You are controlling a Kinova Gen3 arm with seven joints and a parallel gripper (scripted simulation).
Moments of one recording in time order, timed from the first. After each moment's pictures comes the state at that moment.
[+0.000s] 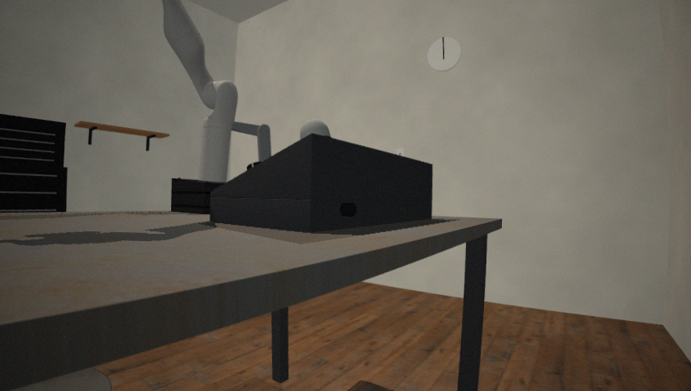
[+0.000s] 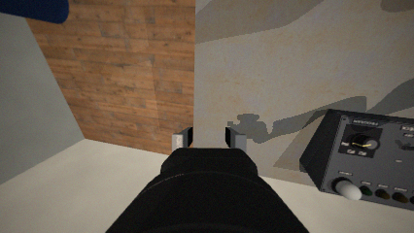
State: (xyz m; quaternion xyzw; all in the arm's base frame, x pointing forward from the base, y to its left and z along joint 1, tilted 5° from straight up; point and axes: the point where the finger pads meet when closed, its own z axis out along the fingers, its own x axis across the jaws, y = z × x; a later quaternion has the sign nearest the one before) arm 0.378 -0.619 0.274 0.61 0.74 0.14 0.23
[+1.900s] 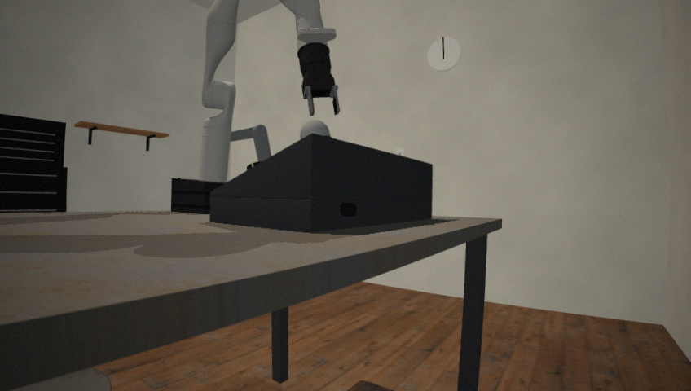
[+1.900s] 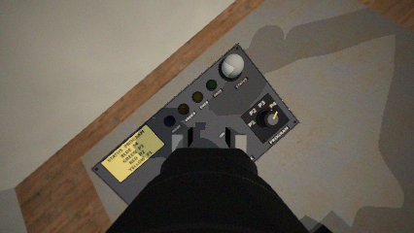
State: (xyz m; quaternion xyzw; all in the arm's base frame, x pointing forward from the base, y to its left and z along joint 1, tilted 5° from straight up) arm 0.491 -0.005 0.201 -0.44 0.88 -0.08 0.14
